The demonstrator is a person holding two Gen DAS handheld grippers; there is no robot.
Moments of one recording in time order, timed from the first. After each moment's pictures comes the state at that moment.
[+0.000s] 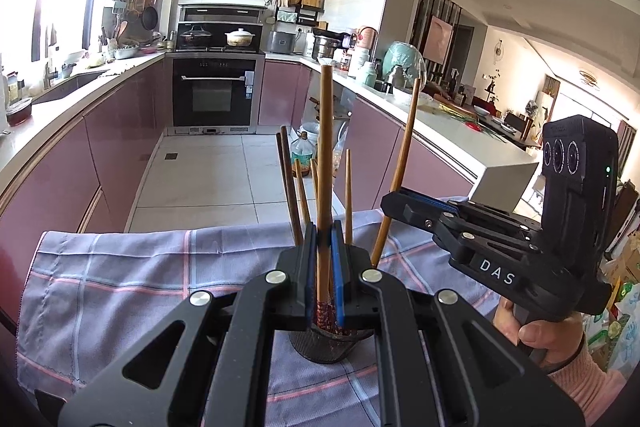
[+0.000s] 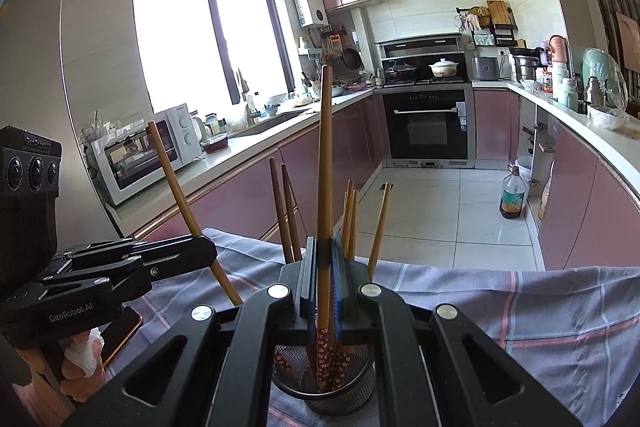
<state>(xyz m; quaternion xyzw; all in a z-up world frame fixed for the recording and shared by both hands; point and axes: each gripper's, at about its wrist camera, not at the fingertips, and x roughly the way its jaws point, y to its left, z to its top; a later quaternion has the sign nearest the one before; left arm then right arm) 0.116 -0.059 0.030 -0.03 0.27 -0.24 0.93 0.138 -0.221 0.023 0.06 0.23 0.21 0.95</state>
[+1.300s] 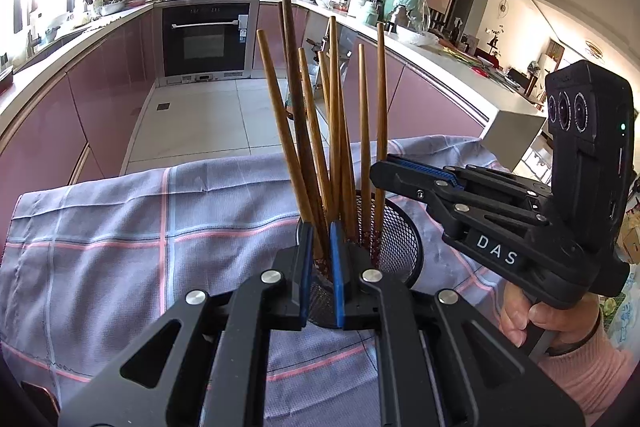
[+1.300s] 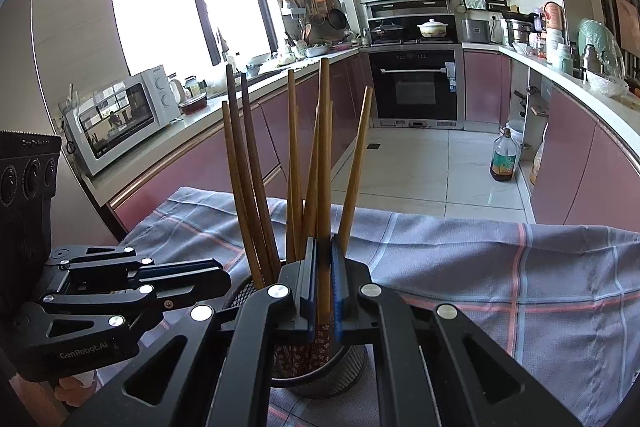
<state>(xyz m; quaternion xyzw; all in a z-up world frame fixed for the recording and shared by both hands) 0.178 -0.072 -0.036 -0.01 0.37 -0.25 0.90 0.166 -0.217 -0.024 0.05 0.30 0.19 0.93</state>
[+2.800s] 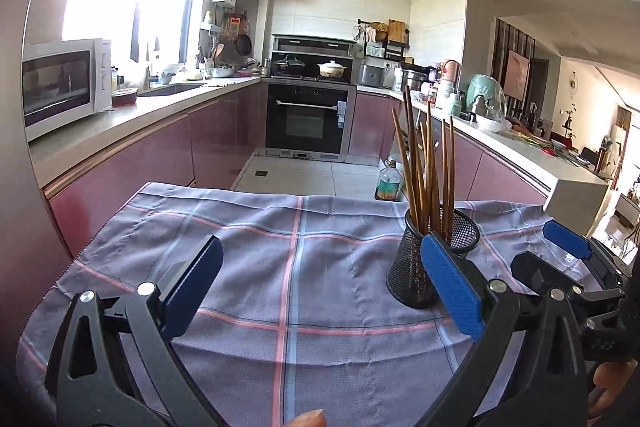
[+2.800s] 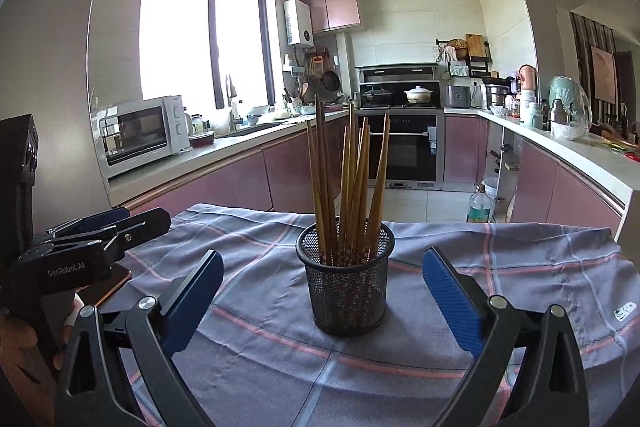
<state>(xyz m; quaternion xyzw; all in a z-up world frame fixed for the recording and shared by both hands) 0.041 0.017 -0.028 -0.04 0.20 -0.06 0.98 0.028 -0.192 -0.029 0.02 0.17 0.15 0.97</state>
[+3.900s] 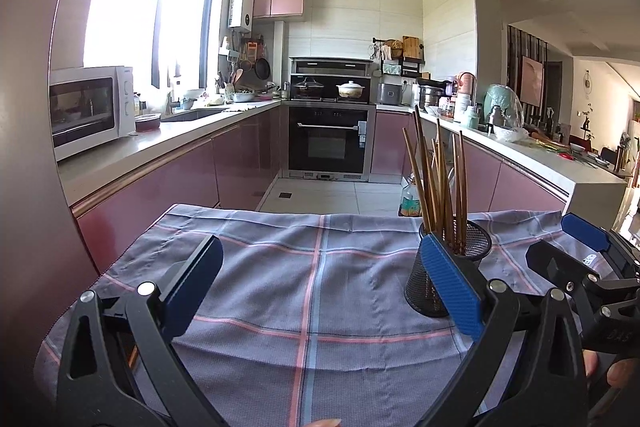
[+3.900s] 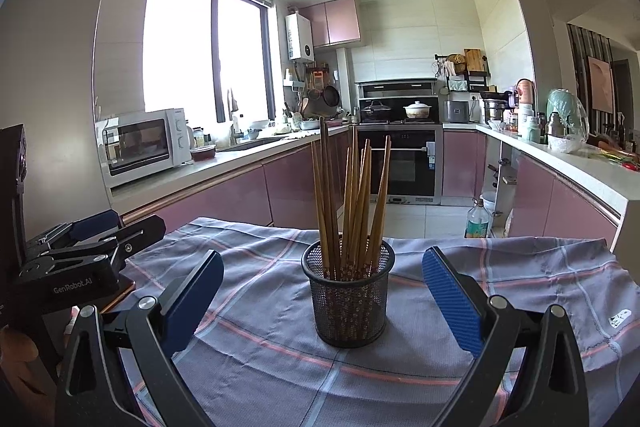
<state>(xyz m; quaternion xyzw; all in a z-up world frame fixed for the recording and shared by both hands) 0.018 0.012 -0.010 -0.02 0.17 -0.02 0.99 0.019 -0.189 -0.020 0.03 0.15 0.14 0.98</state>
